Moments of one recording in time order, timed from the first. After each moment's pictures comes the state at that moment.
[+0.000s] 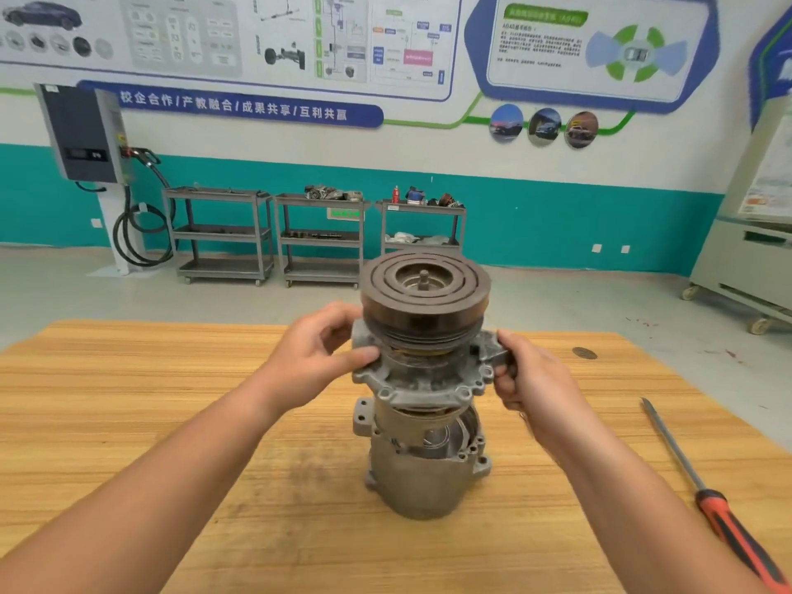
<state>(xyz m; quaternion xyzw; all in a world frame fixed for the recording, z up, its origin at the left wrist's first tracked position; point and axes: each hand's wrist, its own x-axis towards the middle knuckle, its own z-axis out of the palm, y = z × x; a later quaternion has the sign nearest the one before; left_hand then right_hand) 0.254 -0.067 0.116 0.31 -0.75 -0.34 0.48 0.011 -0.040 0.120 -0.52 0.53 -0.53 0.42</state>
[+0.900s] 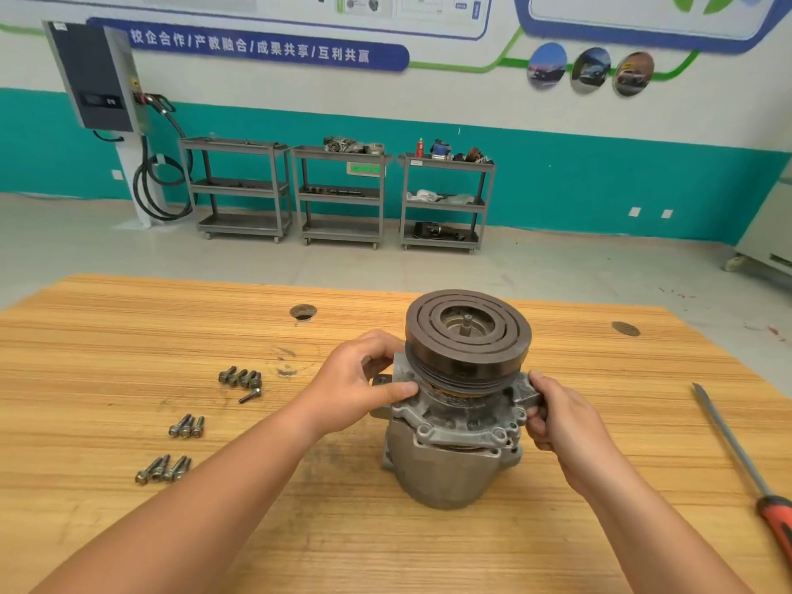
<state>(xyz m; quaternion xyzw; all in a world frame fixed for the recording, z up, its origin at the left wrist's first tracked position) 0.237 -0.101 0.039 0.34 -0.72 -0.41 0.45 -0.011 -0.071 0.037 -0.47 0.59 -0.48 0.44</state>
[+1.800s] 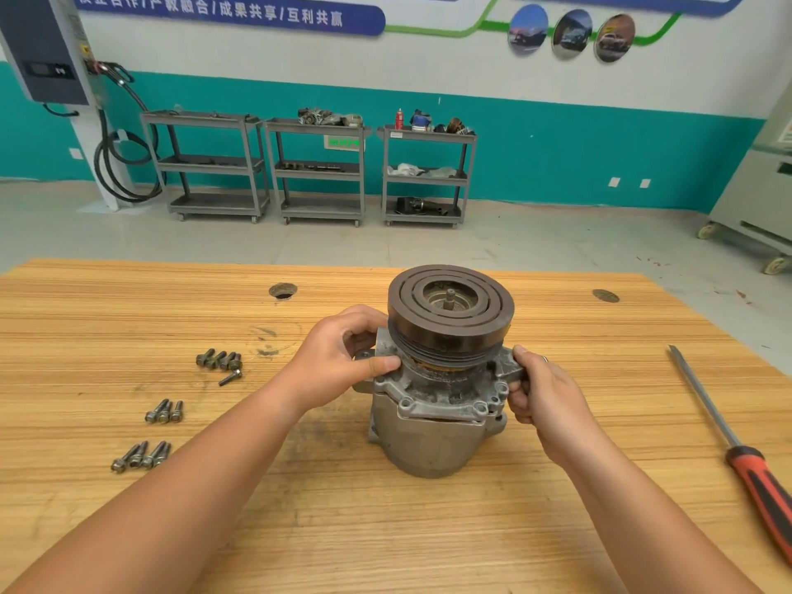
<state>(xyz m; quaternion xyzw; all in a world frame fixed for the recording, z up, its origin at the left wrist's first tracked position) 0.234 -0.107 0.035 0.32 -0.71 -0.43 0.46 -0.008 -0.068 0.026 -0.45 0.58 -0.52 0.44</state>
